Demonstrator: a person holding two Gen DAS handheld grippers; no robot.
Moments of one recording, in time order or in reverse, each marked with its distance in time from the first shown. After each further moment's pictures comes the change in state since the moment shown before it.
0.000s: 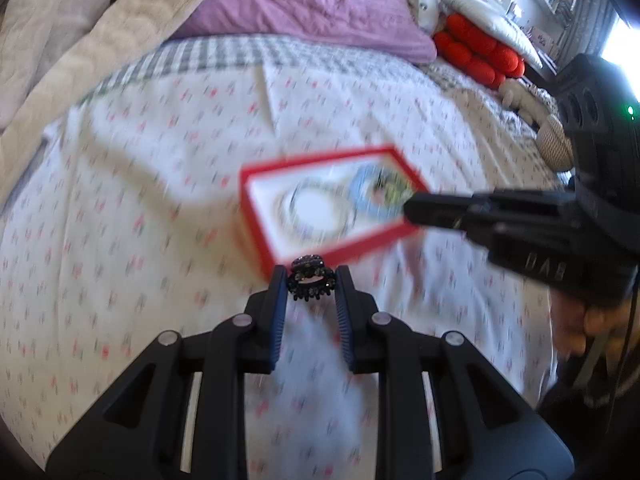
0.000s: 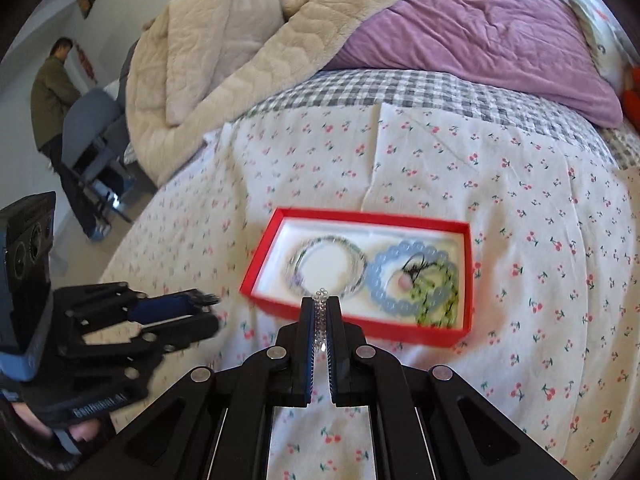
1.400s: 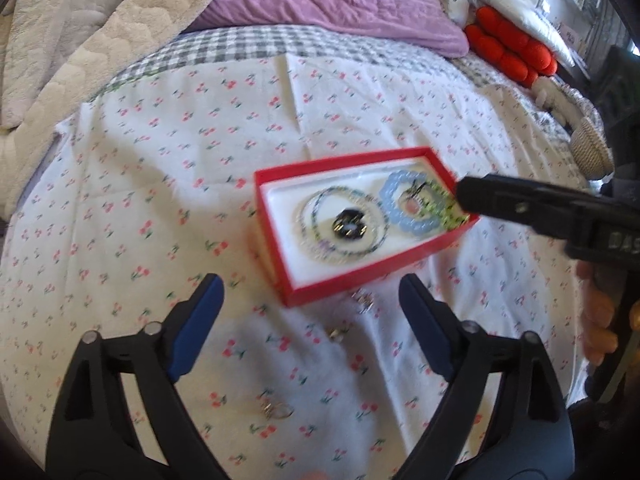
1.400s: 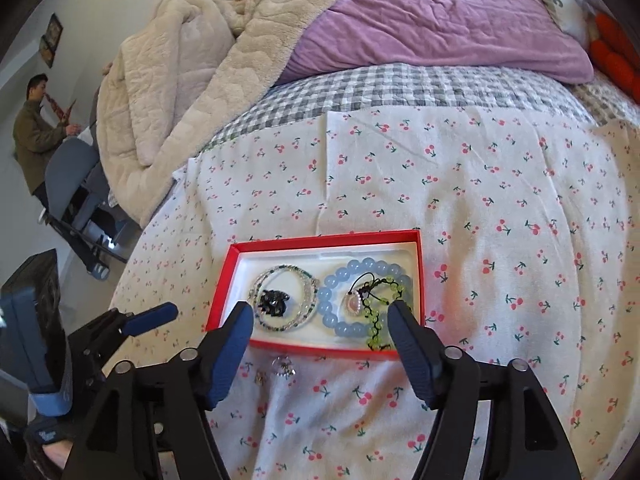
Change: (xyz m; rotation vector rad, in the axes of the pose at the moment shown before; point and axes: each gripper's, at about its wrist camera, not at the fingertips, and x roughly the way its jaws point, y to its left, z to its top) left arm 0.024 0.002 0.001 -0.040 0.054 0.121; right arm -0.007 -0.041 0.009 0.145 -0.015 0.002
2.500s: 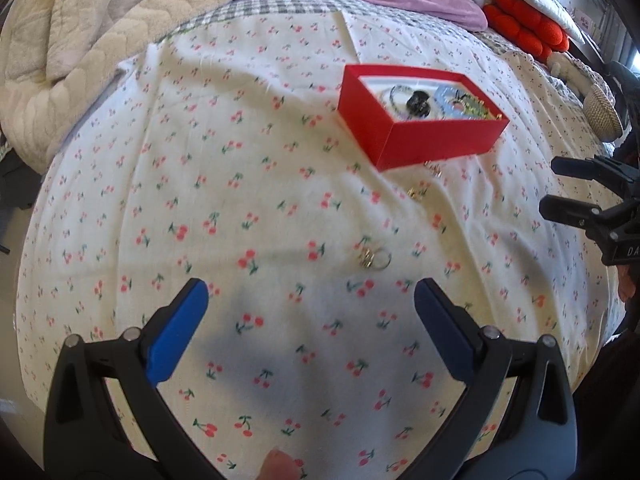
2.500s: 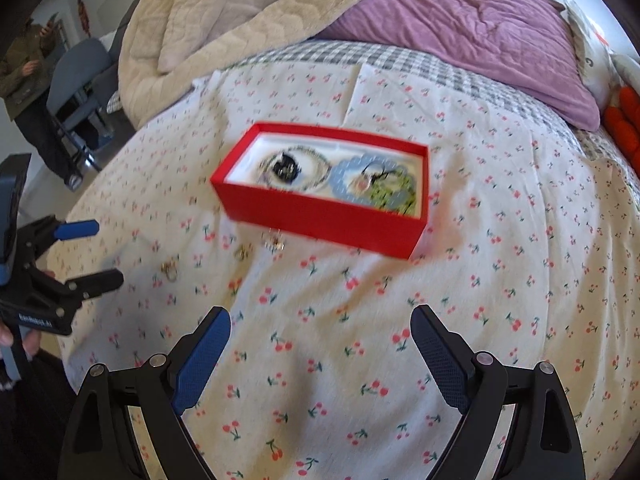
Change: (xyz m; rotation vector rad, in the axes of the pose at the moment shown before) left arm -0.034 0.057 -0.100 -0.007 0.045 0.075; right arm -0.011 0.028 -0.094 -0.273 0.089 -0.155
